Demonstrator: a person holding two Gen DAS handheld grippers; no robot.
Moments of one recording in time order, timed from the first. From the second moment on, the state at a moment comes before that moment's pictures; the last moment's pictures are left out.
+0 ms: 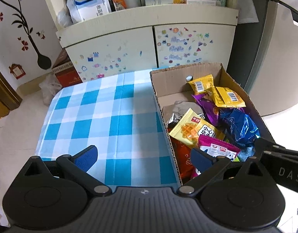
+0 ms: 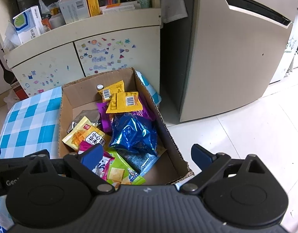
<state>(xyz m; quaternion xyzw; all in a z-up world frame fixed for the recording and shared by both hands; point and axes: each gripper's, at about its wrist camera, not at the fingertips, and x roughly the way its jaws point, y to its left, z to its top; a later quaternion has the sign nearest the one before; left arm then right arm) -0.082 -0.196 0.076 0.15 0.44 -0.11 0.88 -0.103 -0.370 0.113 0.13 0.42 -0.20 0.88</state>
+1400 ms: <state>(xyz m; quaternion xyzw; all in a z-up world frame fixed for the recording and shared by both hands) -0.066 -0.204 0.067 0.22 0.43 -0.11 0.87 -0.085 -0.362 0.105 0.12 0.44 -0.19 0.87</state>
